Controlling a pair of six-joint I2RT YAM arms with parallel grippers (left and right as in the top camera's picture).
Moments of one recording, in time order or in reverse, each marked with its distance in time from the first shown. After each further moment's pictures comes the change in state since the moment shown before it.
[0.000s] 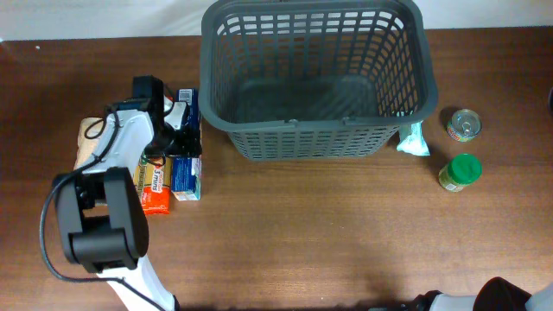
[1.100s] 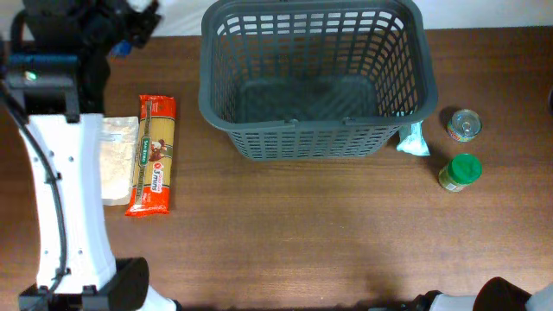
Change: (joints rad) left arm -0.135 -0.251 0.889 -0.067 0.131 0.740; right arm 0.000 0.000 0.000 0.003 -0.003 0.000
